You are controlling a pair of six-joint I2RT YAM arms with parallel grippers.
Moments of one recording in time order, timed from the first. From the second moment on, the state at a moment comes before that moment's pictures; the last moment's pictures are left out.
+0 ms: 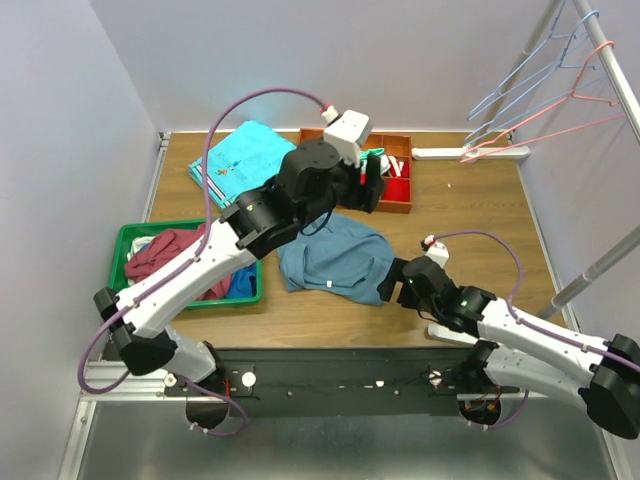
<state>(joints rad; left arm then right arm) -0.94 1.41 1.66 -0.52 -0.24 -0.32 0.83 0.96 0.47 -0.34 0.35 0.89</state>
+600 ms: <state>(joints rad) -0.95 2.12 2.37 -0.36 0.20 0.03 0.83 0.83 0.44 -0.30 0.46 0.93</state>
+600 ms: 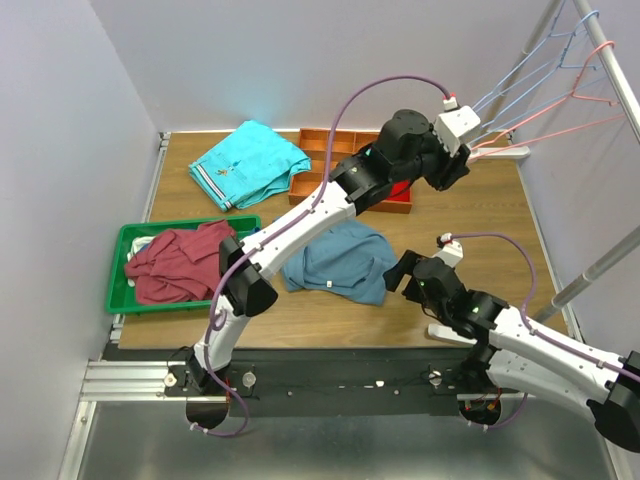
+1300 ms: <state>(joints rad) -0.92 2.21 2.46 -0.26 0.26 0.04 0.83 0.81 0.44 -0.32 0.51 0.93</state>
